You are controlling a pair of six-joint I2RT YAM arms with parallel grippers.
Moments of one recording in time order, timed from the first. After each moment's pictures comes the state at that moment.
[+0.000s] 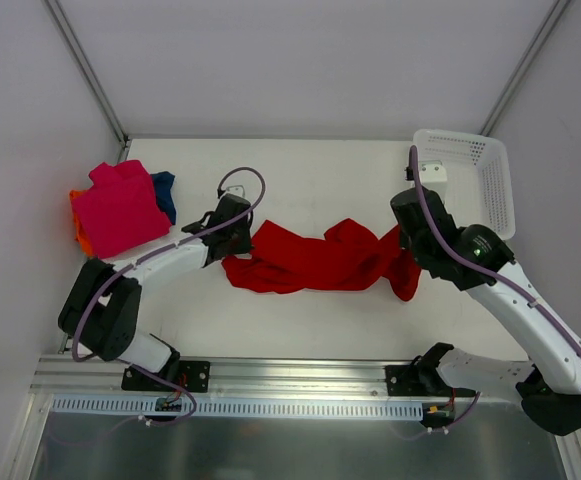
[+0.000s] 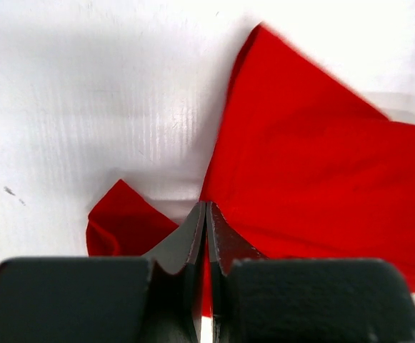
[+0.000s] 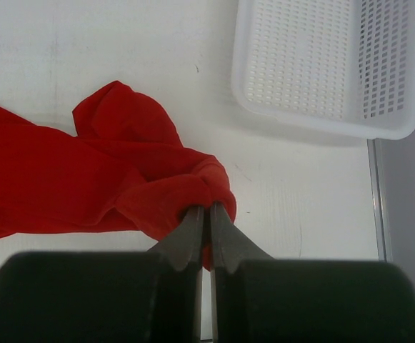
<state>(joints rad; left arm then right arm) -0.53 1.50 0.87 -0.25 -0.19 -0.54 0.75 1.06 1.34 -1.07 0.72 0.39</state>
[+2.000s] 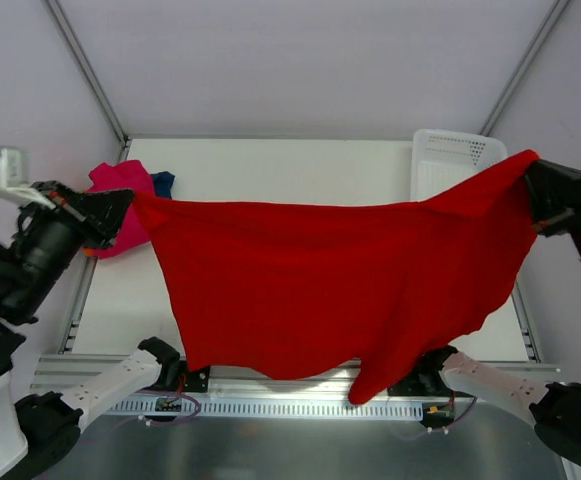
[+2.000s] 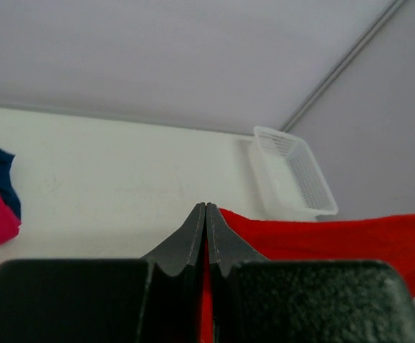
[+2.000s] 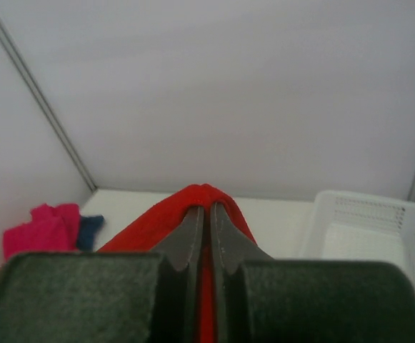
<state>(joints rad) -0.53 0.82 1.92 -1.06 -0.19 -0.44 0.74 0.92 2.15 -0.96 0.44 0.10</state>
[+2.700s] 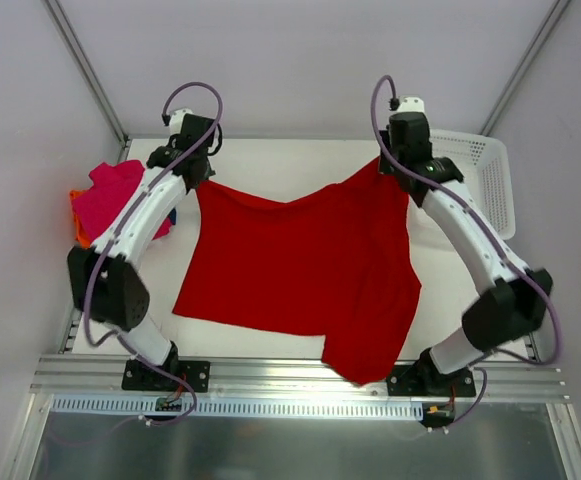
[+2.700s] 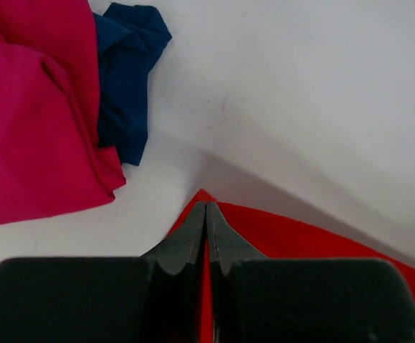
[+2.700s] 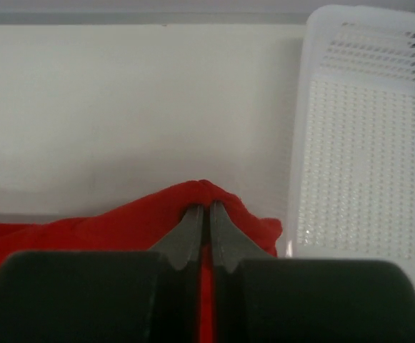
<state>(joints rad) -0.32 1.57 1.56 -0.77 -0.53 -0.47 0.39 1.48 1.51 -0.54 0.37 0.16</state>
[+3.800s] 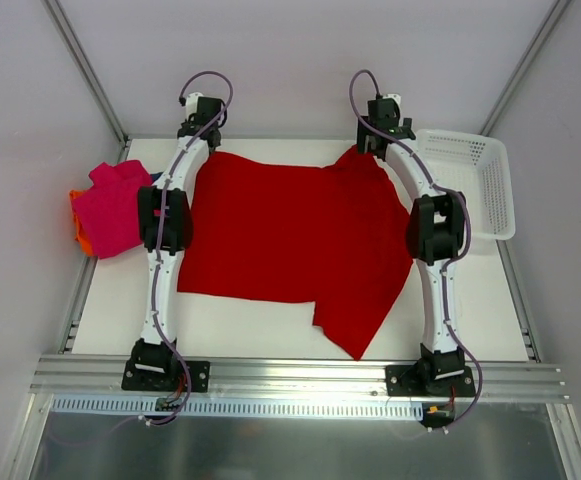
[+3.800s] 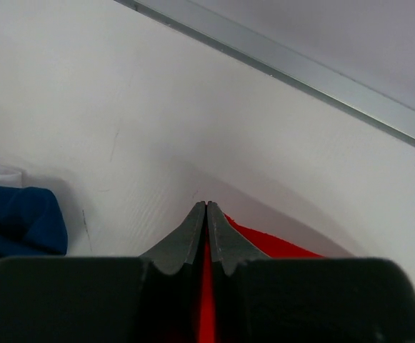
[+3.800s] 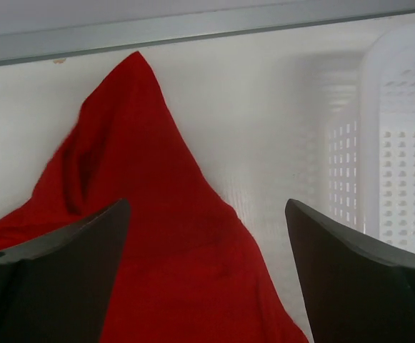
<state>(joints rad) -0.14 2.52 2.36 -0.58 -0.51 -0.37 0.24 2.41 2.27 -0.59 0.40 0.16</state>
